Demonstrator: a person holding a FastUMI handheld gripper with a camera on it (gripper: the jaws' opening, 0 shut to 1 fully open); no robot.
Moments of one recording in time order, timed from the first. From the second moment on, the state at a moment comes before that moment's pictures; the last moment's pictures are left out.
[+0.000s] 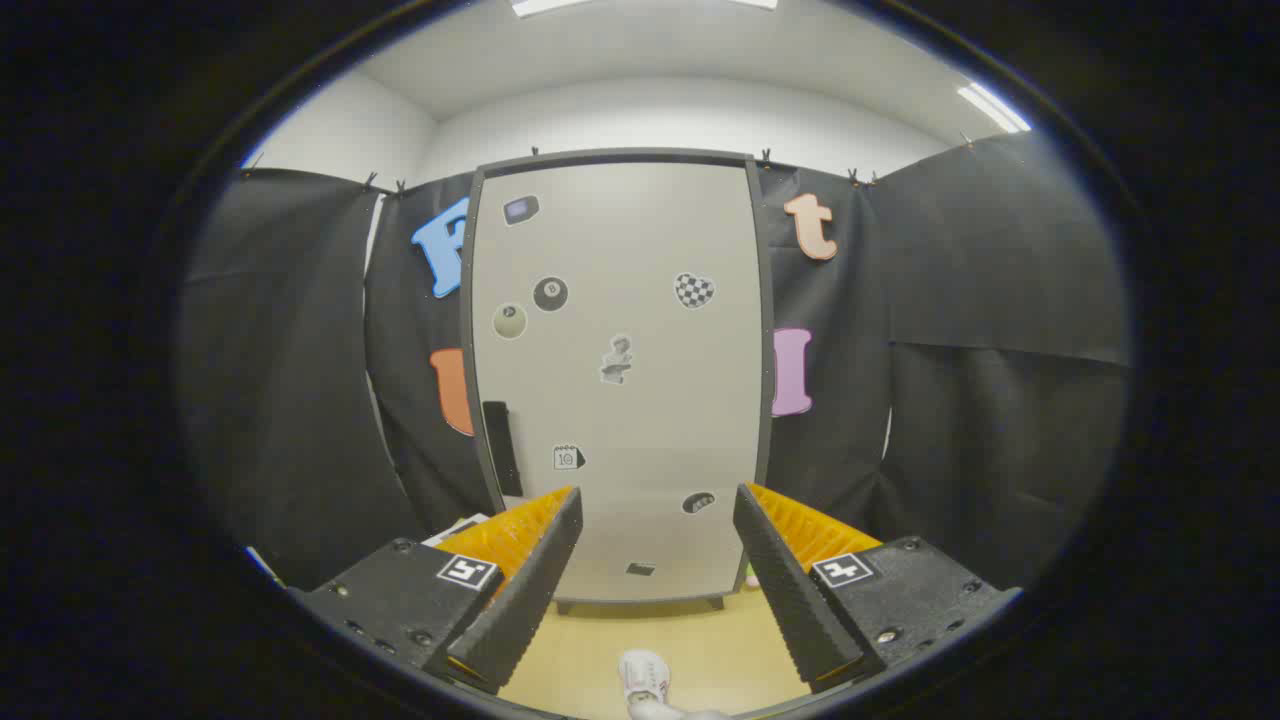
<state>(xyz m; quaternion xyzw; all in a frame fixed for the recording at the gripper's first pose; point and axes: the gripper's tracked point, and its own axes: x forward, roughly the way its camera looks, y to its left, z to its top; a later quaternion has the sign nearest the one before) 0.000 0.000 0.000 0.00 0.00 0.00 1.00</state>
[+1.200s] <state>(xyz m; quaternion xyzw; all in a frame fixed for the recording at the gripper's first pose) 0.108 0.103 -0.039 0.00 0.03 0.04 1.00</state>
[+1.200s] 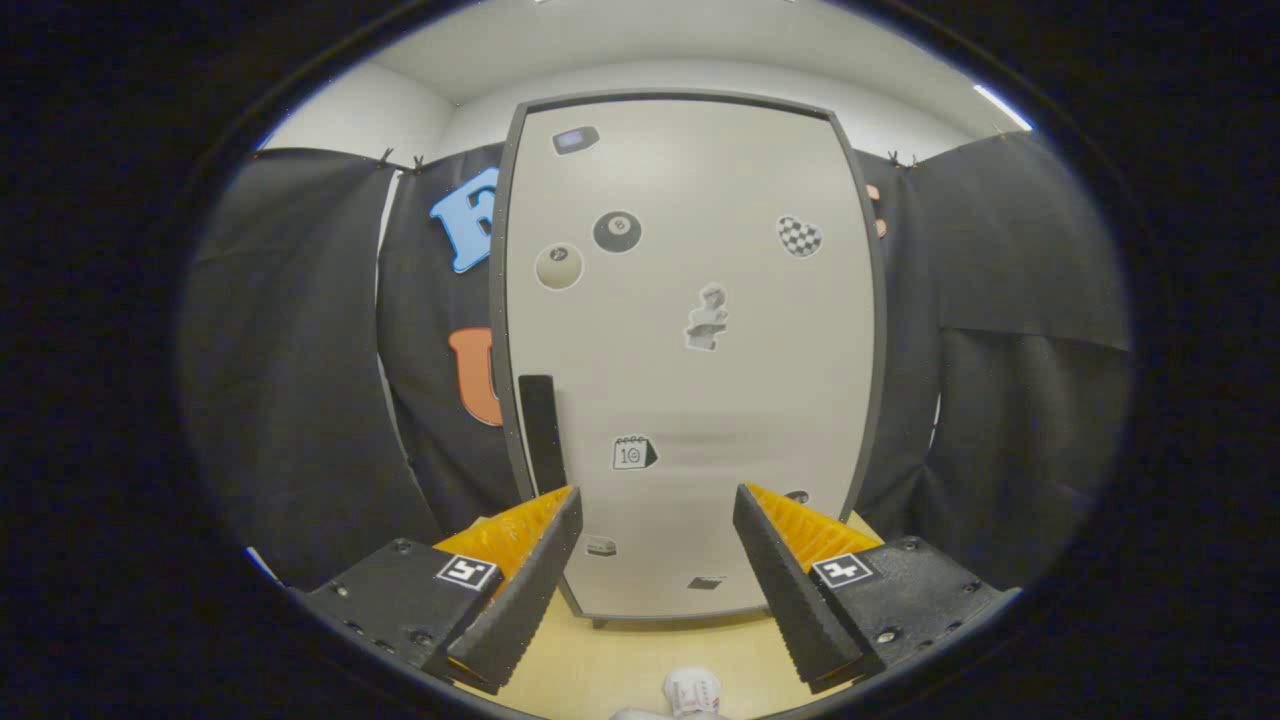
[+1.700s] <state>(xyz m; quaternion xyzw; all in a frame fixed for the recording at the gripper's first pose) 0.189 0.184 -0.047 -0.02 0.02 0.09 1.00</state>
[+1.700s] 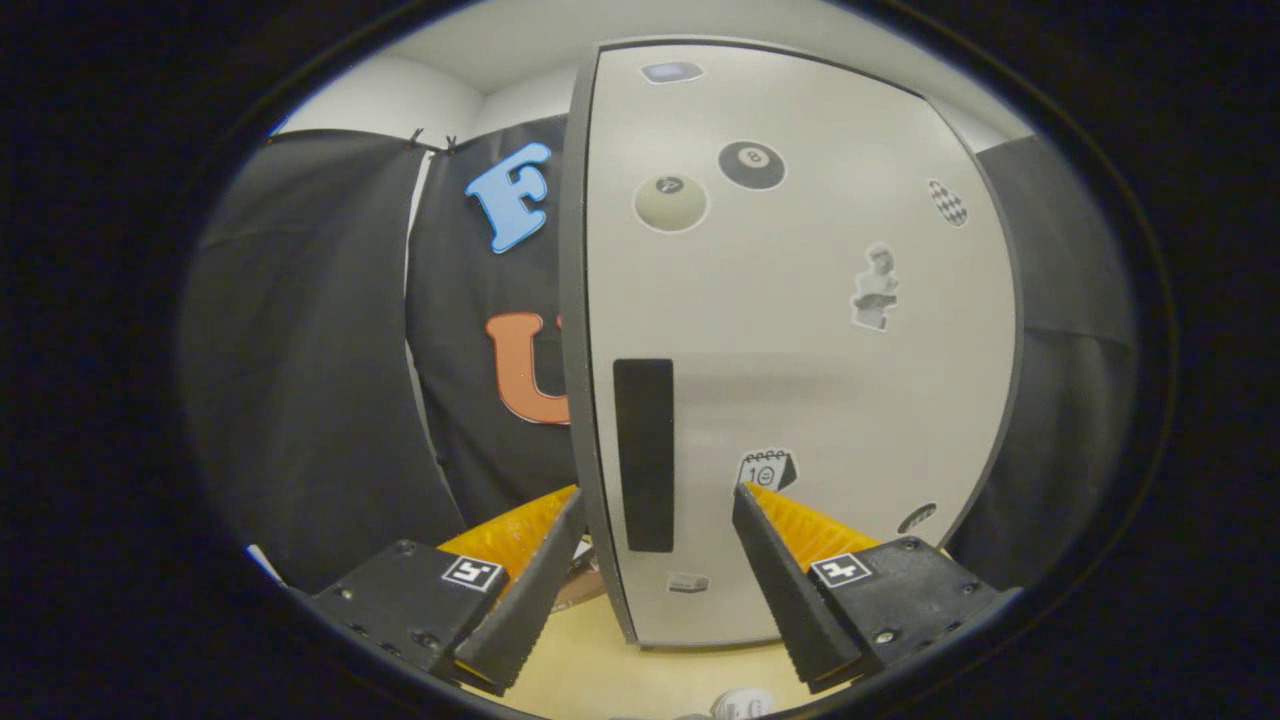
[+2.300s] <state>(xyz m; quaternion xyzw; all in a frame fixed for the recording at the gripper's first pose) 0.228 0.190 -0.053 0.01 0.03 0.06 1.00</state>
